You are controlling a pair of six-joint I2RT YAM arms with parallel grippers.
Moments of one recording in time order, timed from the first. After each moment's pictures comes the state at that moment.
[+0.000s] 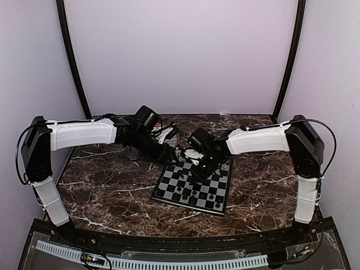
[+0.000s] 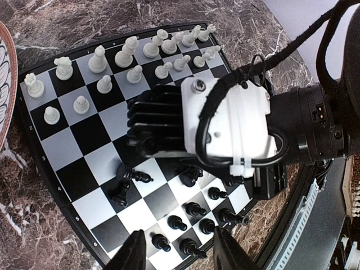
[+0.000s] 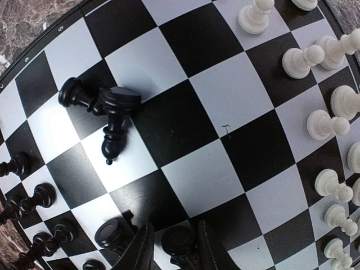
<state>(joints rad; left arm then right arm) -0.75 1.78 1.35 -0.52 0.42 -0.25 0.88 1.98 1.38 -0.64 -0.04 0.07</state>
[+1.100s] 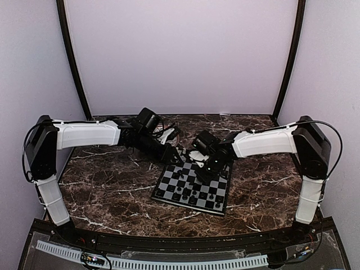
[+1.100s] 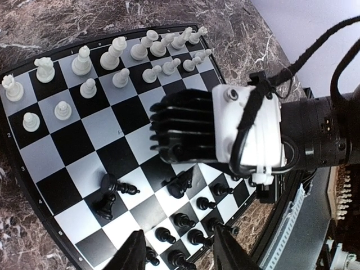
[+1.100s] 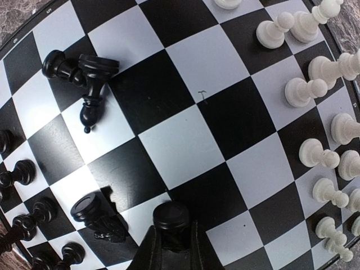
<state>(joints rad) -0.74 1.82 1.34 -0.45 0.48 -0.29 0.89 1.91 1.28 -0.60 0.01 0.06</state>
